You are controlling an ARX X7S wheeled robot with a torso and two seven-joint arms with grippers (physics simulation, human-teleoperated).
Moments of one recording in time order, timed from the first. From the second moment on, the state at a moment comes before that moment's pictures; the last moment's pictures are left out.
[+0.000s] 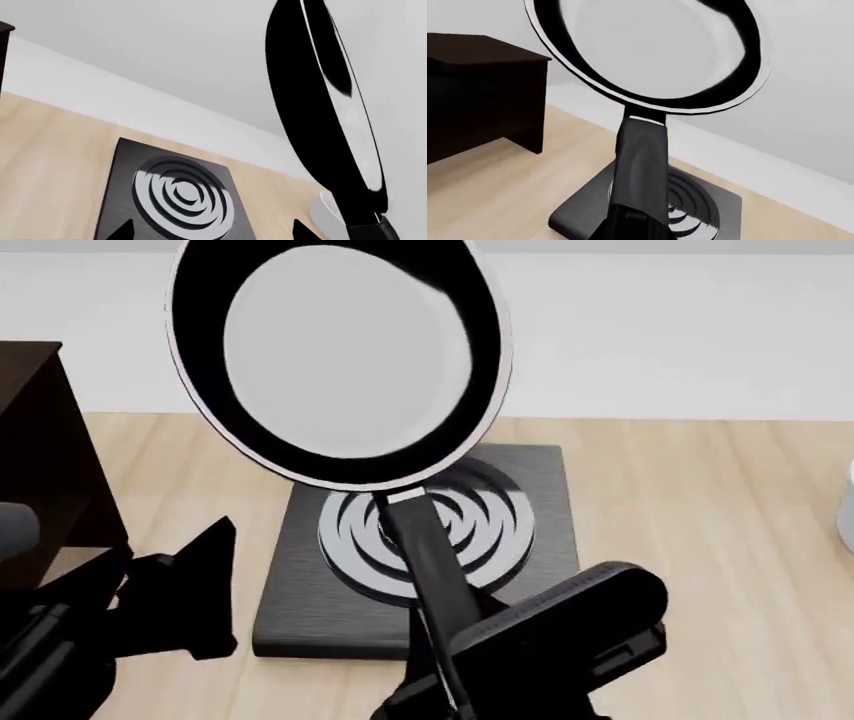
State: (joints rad) left arm -0.47 -0.04 -0.29 0.67 -1.16 -1.26 -0.58; right arm 0.35 0.25 -0.20 -0.86 0.17 1.15 -0.16
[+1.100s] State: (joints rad) left arm -0.40 -0.04 -0.12 0.58 -1.33 -1.08 -0.62; right arm 0.41 0.15 -0.56 -0.62 0.10 0.84 -0.07
